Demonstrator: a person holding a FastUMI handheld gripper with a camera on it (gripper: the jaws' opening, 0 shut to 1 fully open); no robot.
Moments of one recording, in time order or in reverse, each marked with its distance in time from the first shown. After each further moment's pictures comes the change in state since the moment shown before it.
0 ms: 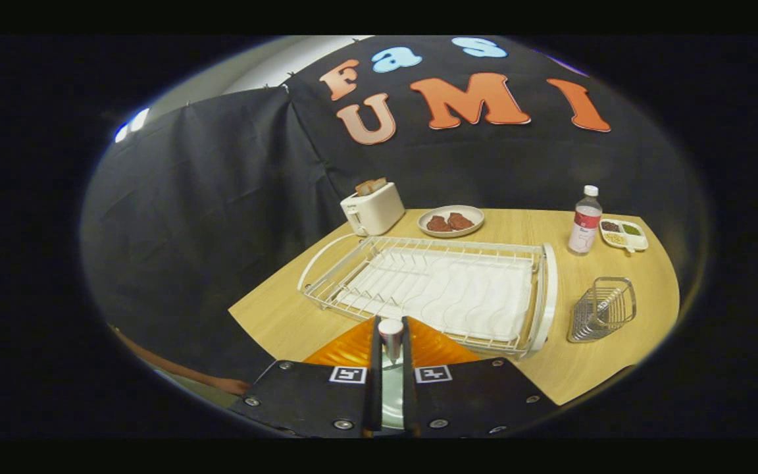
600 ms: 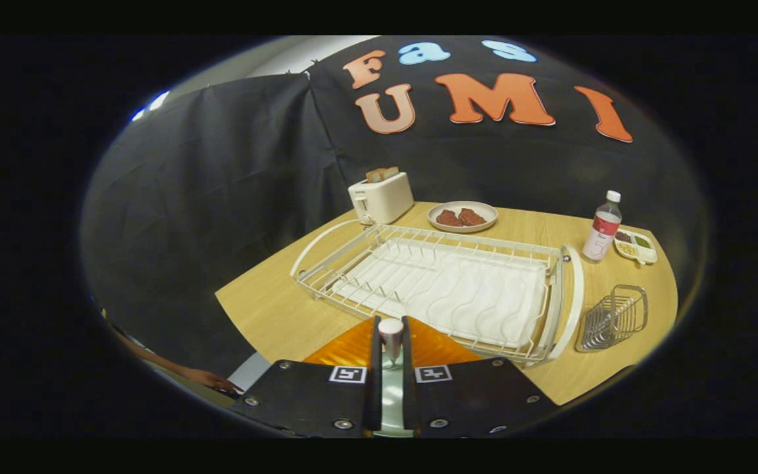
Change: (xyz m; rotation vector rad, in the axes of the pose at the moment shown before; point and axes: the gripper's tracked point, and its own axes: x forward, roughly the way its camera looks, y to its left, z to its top) arm 0.022 -0.002 -0.016 -0.084 0.004 -0.005
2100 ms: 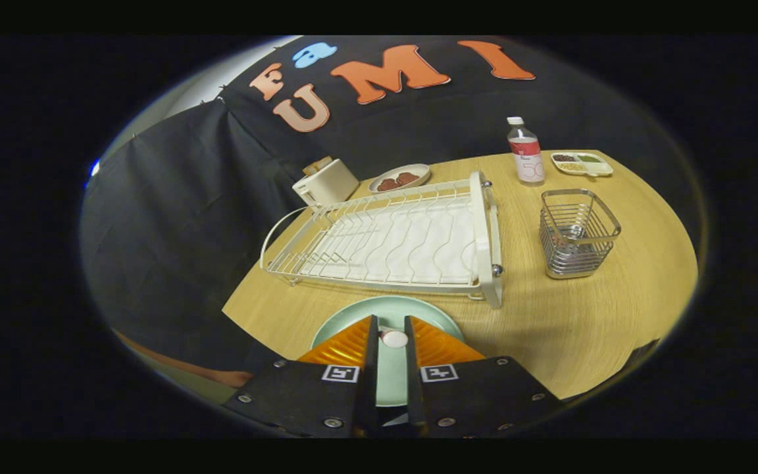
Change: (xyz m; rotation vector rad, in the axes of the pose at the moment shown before) arm -0.046 -0.059 -0.075 0.344 0.106 -0.056
